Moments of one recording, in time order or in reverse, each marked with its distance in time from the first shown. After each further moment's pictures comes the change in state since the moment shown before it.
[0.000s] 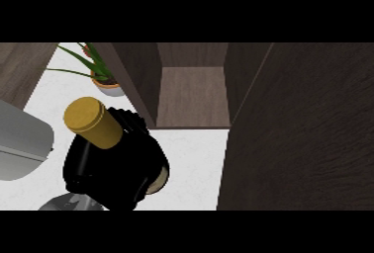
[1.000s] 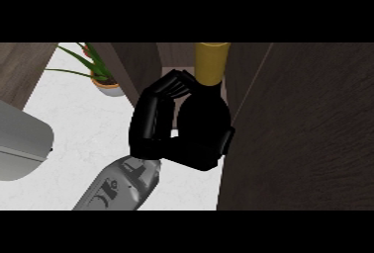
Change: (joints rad) left arm -0.369 -0.157 -0.121 0.205 -0.136 0.329 0.129; right arm -0.014 -0.004 -0.034 -0.003 -0.016 0.023 0.023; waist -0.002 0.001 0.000
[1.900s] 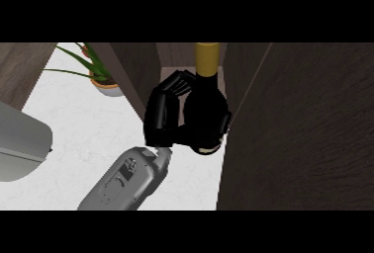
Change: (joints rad) left arm -0.038 -0.002 -0.019 0.225 0.145 0.079 -0.227; right arm -0.022 -0.002 -0.011 -0.003 -0.005 0.002 0.018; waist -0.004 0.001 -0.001
